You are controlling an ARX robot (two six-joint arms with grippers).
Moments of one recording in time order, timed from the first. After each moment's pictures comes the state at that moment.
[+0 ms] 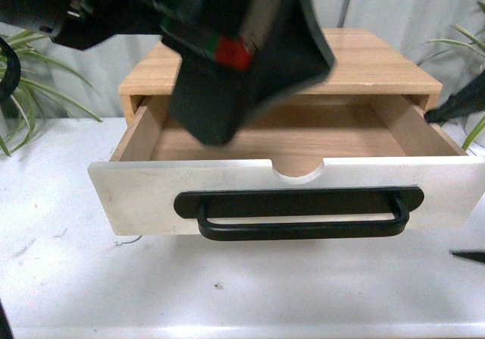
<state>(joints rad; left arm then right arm) -0.45 1.33 0.90 -0.02 0.40 0.27 0.12 1.32 0.80 -0.35 -0.58 -1.41</state>
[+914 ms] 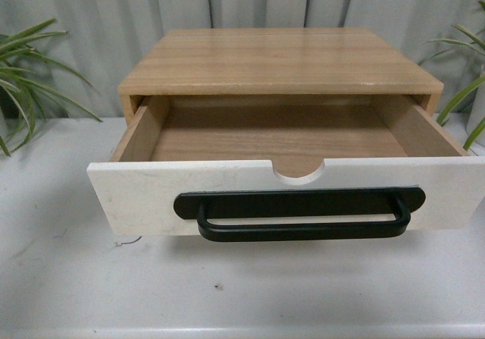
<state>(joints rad) 0.17 1.12 0.59 0.38 0.15 -0.12 0.00 1.24 0.66 0.52 -0.06 -0.08</state>
